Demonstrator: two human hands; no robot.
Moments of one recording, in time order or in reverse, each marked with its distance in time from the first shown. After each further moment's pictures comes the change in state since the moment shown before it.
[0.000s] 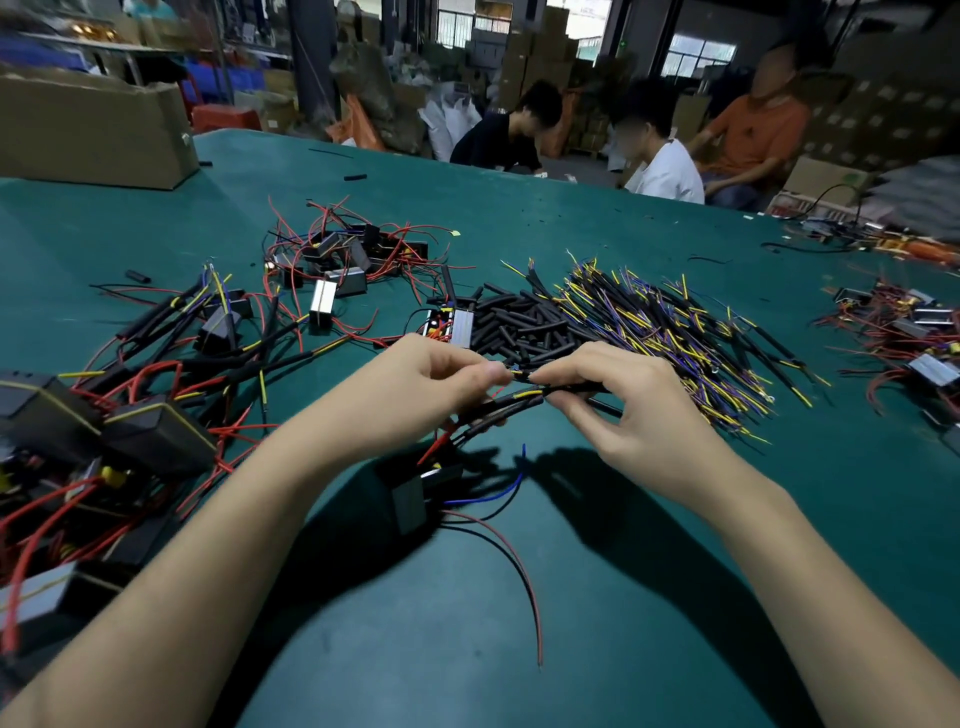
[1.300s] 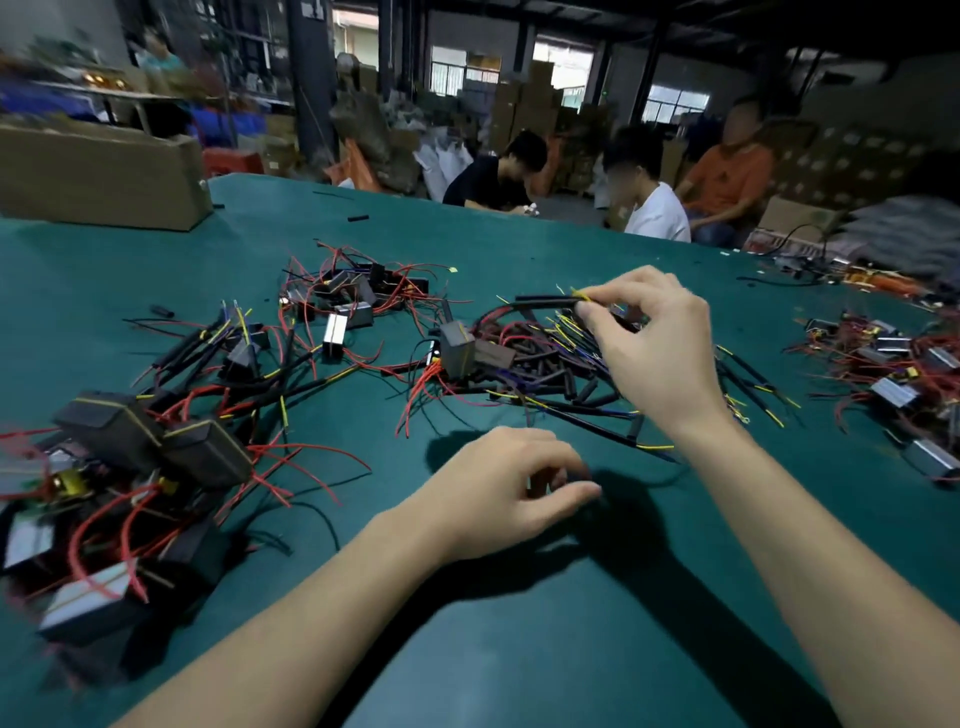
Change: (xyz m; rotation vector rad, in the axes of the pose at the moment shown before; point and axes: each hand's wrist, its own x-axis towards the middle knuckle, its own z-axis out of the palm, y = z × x) left_hand -0.007 -0.005 0.064 0.311 0.035 0.565; right_hand 0.044 -0.012 -0.024 -0.094 0.465 0.251
